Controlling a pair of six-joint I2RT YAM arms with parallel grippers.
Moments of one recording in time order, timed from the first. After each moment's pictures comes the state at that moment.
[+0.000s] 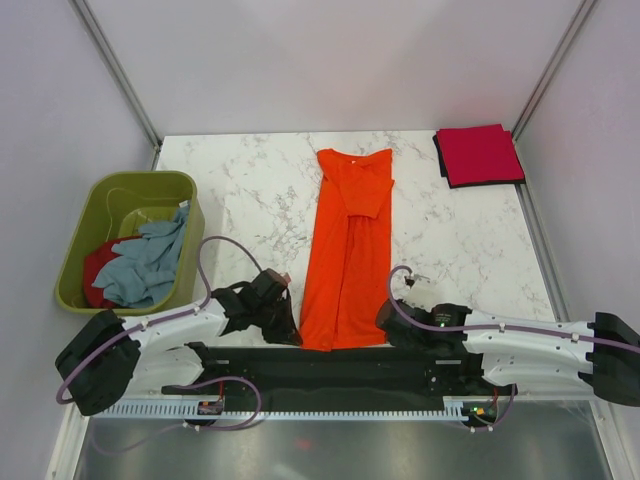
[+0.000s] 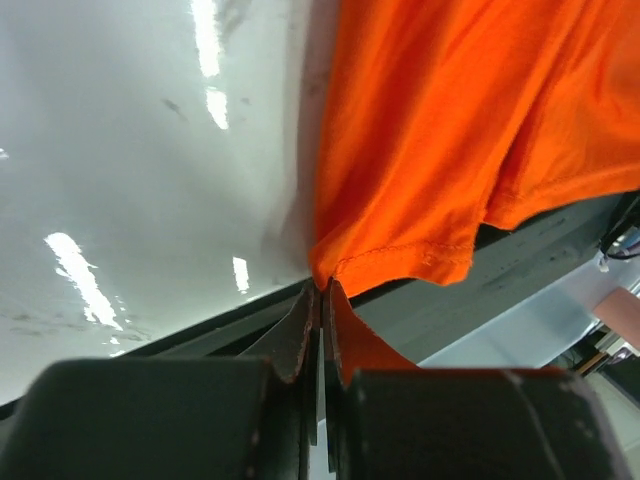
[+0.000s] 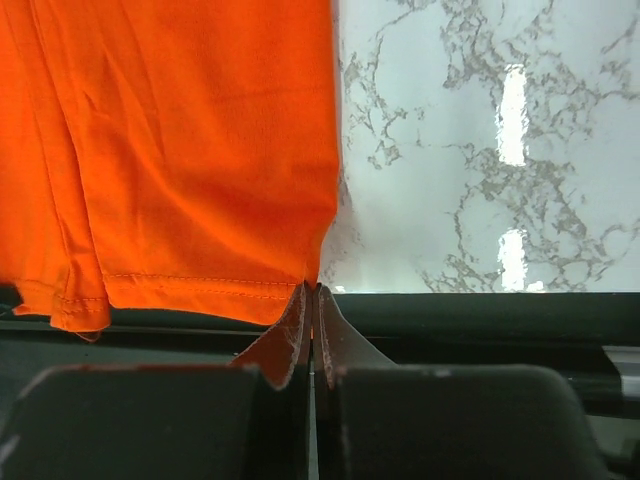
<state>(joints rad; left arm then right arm) -0.81 1.13 0.40 -0.35 0.26 -0.97 1.21 1.00 0.51 -0.68 0.39 1.40</state>
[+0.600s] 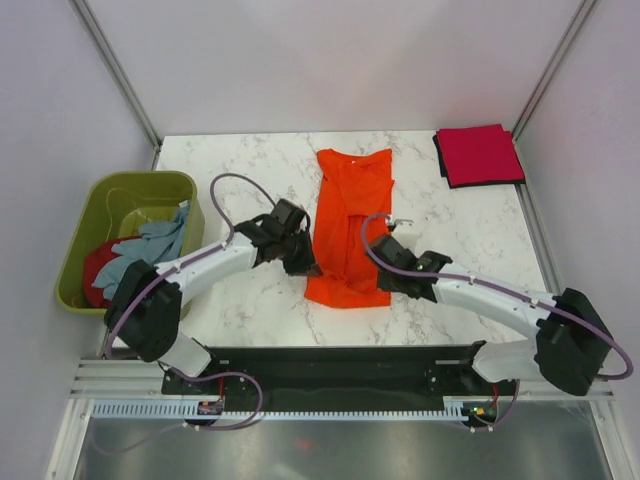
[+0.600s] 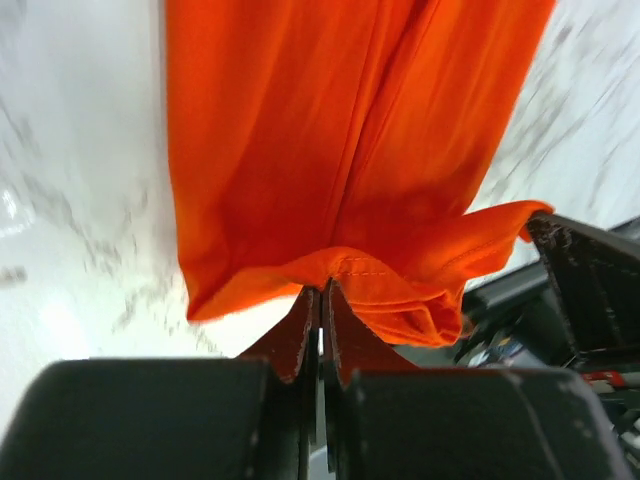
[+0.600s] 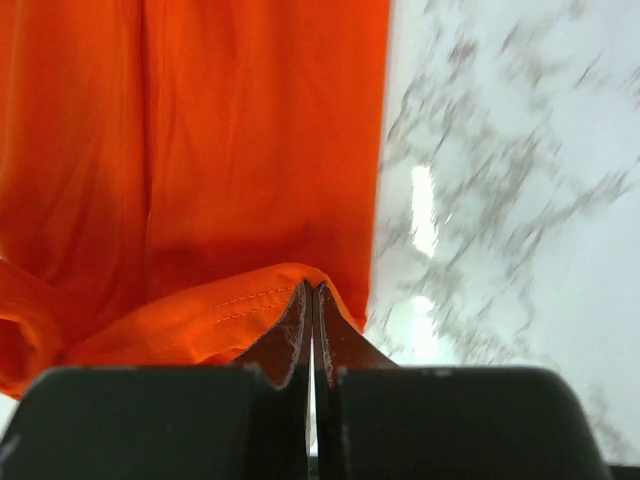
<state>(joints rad) -0.68 1.47 0.93 -0.48 0.22 -0.87 0.90 1.27 0.79 -0.59 0.43 0.89</state>
